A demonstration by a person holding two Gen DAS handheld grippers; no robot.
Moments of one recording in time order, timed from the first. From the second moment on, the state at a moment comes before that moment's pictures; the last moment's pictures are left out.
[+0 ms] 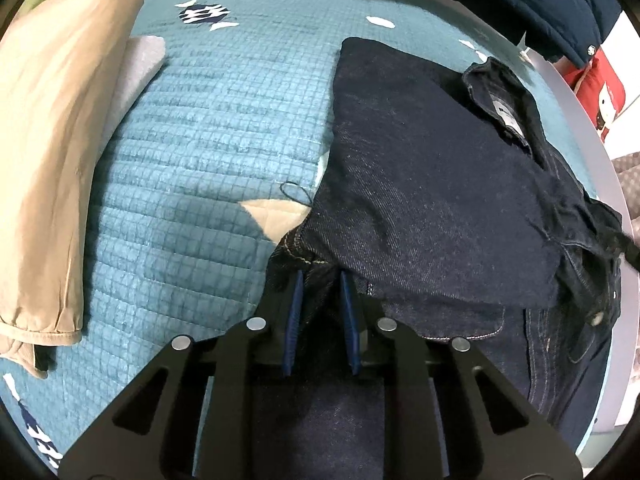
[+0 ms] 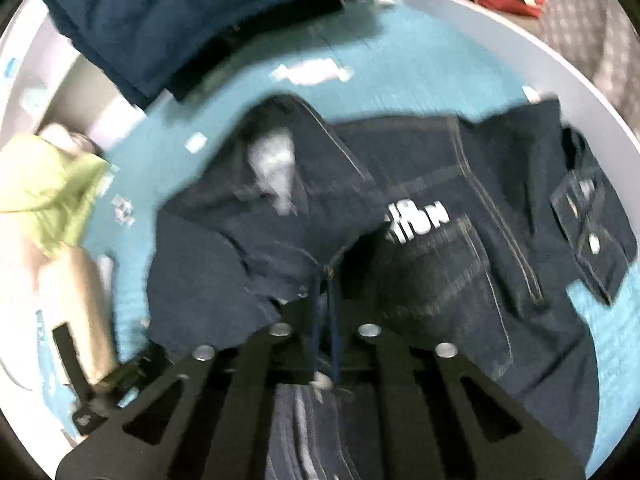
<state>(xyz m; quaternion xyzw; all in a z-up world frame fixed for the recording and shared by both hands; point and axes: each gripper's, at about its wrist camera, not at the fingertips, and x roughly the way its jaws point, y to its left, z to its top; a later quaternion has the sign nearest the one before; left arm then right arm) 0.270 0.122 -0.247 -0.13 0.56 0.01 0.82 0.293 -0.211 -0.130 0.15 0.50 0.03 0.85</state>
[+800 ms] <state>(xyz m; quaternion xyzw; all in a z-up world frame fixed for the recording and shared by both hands) 0.301 0.093 -0.205 -0.15 0.51 -0.07 0.84 0.298 -0.133 -0.194 0.11 0.52 0.11 0.84</state>
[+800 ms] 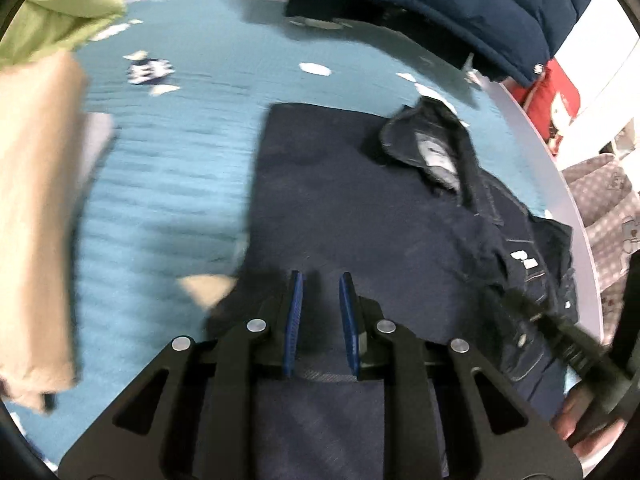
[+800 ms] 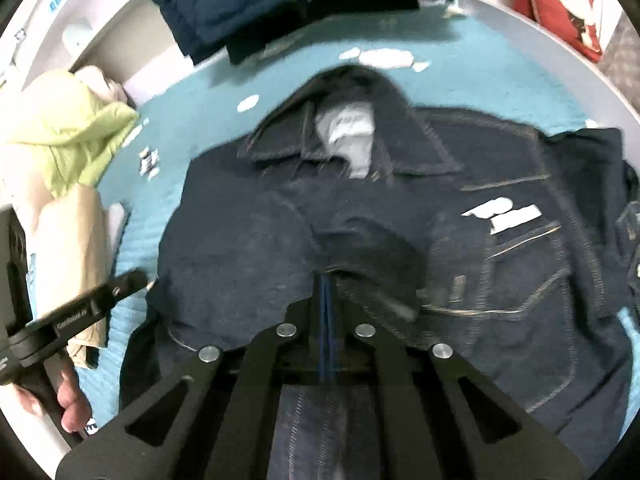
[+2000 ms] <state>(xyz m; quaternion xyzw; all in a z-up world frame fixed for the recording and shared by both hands) 0.402 0.090 -0.256 -0.05 0.56 -0.01 0.83 0.366 -0.188 -0.248 0.10 0.59 -0.04 0.80</state>
